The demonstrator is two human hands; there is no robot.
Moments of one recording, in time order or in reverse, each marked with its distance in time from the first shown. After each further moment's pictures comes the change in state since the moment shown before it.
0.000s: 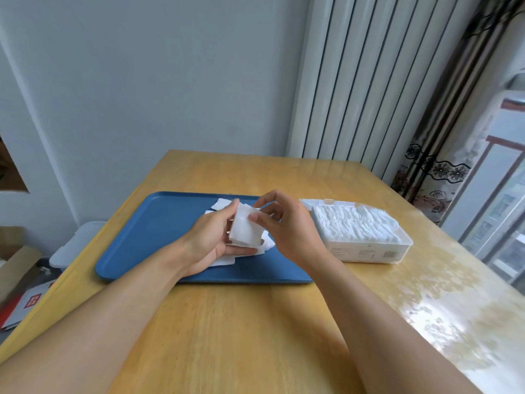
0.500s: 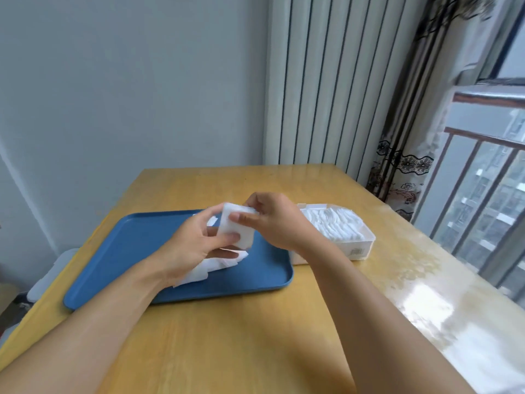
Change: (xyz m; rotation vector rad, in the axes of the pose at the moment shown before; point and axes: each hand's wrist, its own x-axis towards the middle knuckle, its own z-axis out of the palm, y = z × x) left_hand -0.012 0.015 0.022 0.356 -0.087 0.239; right_hand 0.006 -0.031 -0.049 -0.234 -0.130 0.010
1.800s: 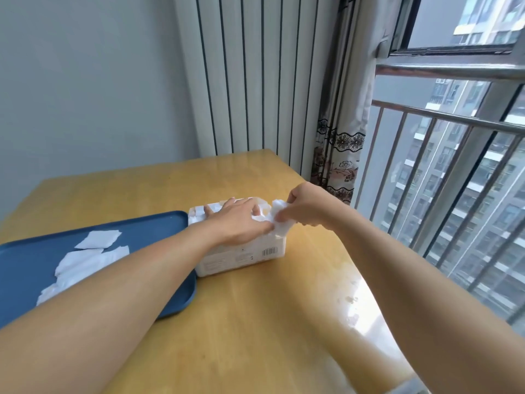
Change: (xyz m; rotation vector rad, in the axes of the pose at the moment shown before) left_hand 0.154 0.019 0.207 1.147 -0.215 -0.062; right_hand -0.031 0.143 -0.183 -0.306 0.020 0.579
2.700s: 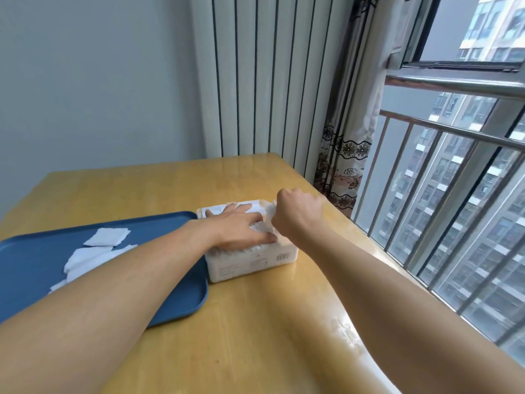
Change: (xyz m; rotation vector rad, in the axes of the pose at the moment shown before) left_hand 0.005 -0.034 -0.008 0.191 -0.155 0.043; right_hand 0.004 -0.042 0.042 -0.582 0.348 -0.092
